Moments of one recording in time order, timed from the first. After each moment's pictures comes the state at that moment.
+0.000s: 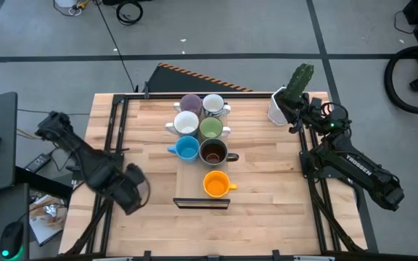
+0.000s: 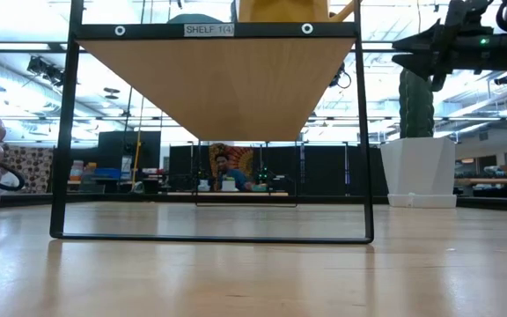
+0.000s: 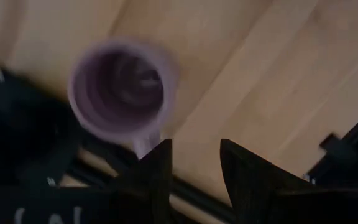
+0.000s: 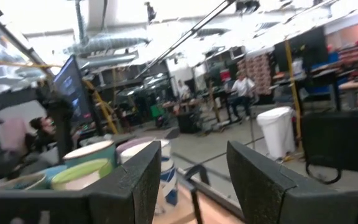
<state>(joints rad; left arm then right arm) -0.73 1.30 1.20 -1.39 -0.05 -1.30 -0.93 0.32 0.19 0.45 -0.43 0.36</state>
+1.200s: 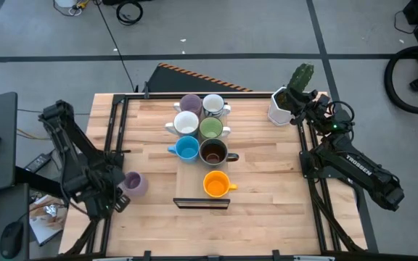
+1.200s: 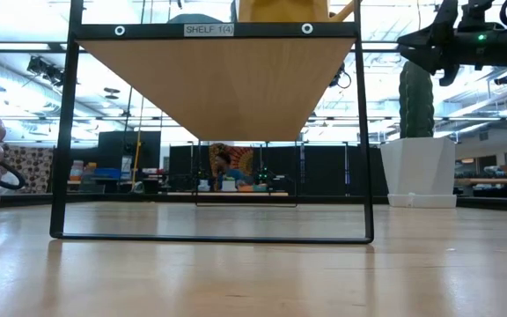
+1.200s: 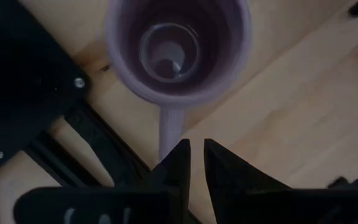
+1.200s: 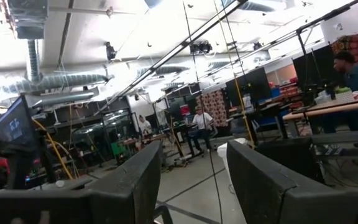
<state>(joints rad) -1.09 1.12 0.90 -1.26 -0.21 -1.97 -0.93 0.32 0.19 0.54 -0.20 0.37</state>
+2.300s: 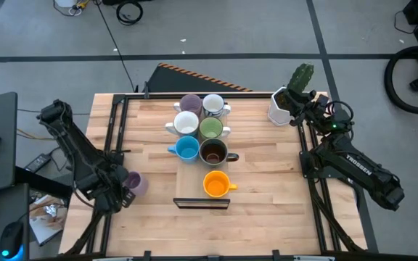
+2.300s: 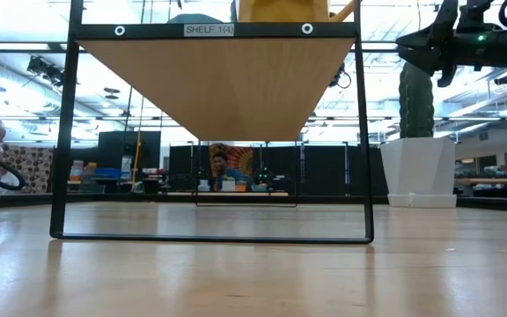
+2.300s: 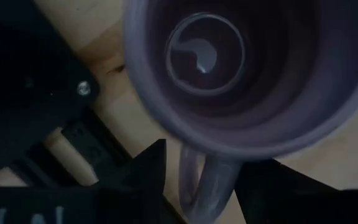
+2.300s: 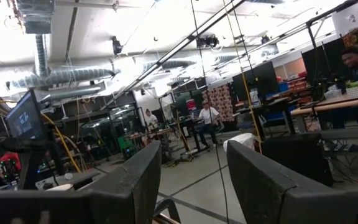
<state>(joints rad) -1.02 1.08 0.68 -1.10 -0.15 -1.97 -0.93 0.32 0.19 0.54 -0.24 0.38</state>
